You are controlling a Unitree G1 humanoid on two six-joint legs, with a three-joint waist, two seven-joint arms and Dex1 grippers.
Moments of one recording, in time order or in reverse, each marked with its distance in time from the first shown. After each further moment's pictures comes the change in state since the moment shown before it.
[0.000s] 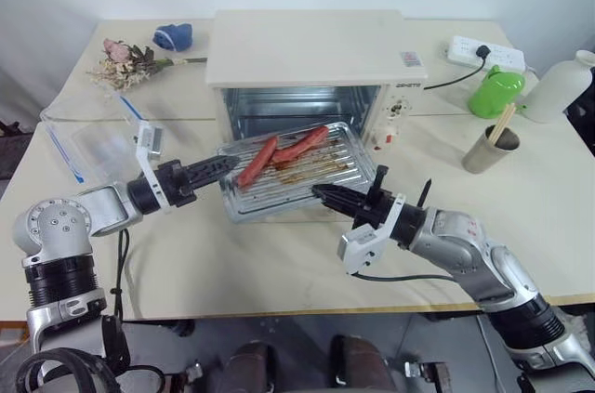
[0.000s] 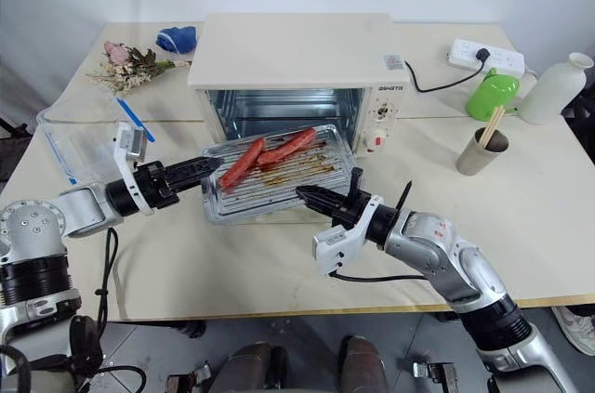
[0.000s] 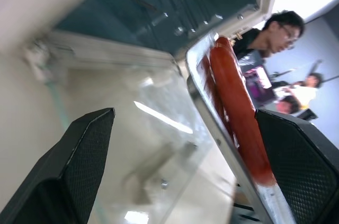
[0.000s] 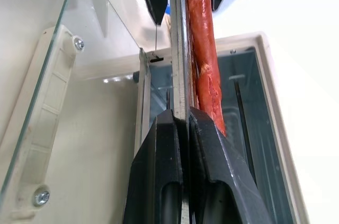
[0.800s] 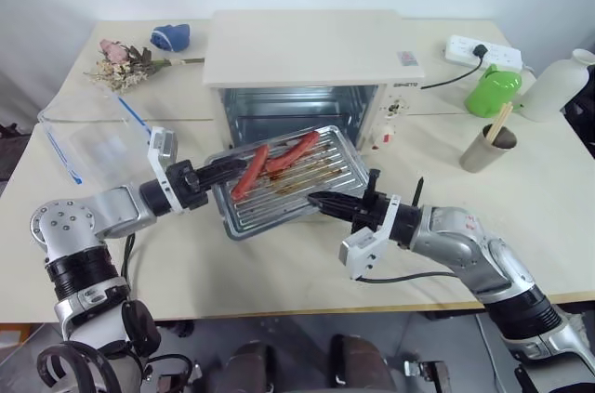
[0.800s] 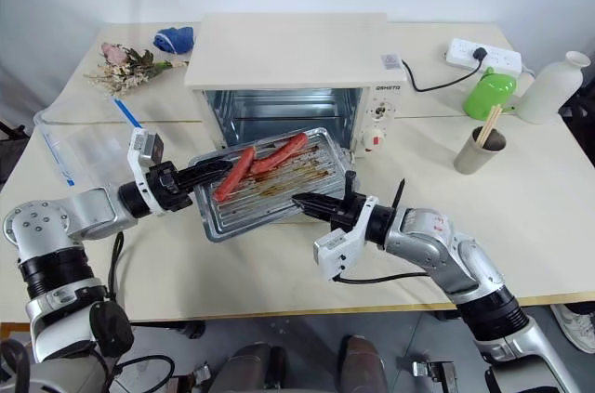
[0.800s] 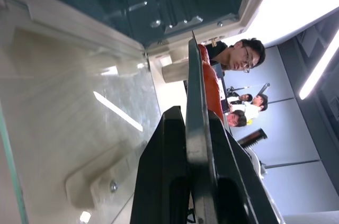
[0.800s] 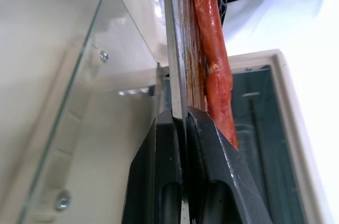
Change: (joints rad) left arm -0.055 -0.112 0.177 0.119 -0.221 0.224 0.301; right arm -0.003 -0.002 0.008 0.041 0.152 -0.023 0.151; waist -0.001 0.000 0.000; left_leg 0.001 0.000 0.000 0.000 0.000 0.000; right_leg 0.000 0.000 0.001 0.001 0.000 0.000
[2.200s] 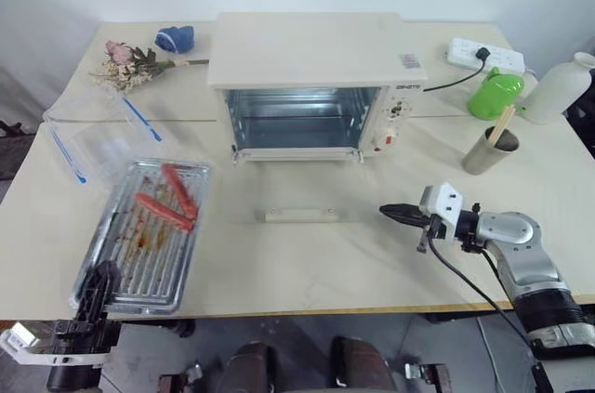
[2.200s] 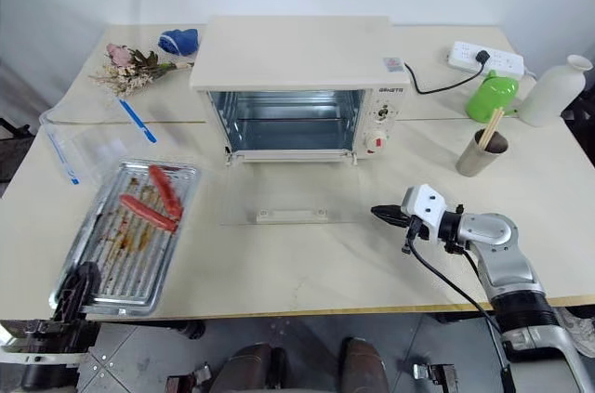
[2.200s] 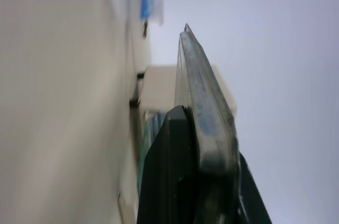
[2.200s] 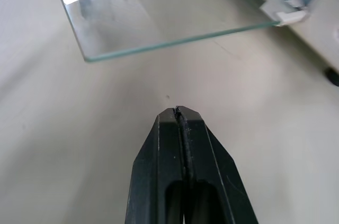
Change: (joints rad) left arm 1.083 -0.476 0.258 -0.603 -0.649 -0.745 0.099; right arm -0.038 -0.002 -0.207 0.602 0.674 0.336 0.541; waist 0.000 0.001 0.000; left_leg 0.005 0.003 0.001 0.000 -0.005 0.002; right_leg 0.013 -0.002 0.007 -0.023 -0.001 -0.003
